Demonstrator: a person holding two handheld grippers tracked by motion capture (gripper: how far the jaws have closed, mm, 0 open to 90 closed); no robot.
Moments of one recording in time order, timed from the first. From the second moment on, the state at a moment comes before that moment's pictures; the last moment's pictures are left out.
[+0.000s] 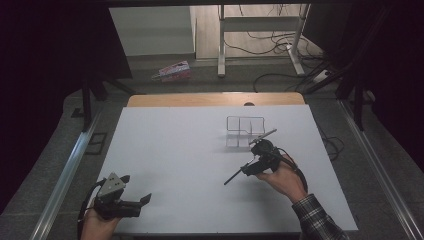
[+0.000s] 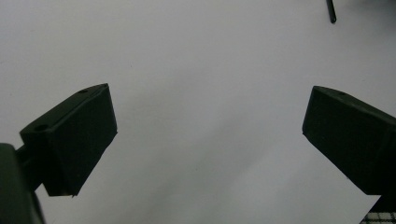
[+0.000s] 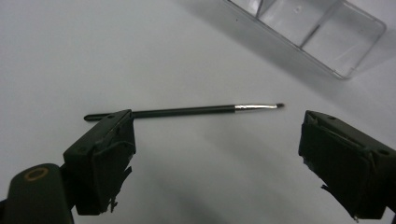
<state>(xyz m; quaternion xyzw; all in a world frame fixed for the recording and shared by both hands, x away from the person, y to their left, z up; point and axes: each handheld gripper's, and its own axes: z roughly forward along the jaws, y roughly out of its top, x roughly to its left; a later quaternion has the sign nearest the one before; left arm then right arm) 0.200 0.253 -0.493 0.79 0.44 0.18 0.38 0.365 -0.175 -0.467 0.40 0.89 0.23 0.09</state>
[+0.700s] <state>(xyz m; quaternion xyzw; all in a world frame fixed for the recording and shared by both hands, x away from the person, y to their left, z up) 0.200 0.253 -0.493 0.80 0.43 0.18 0.38 0.381 -0.142 -0.478 0.40 0.89 0.21 0.09</state>
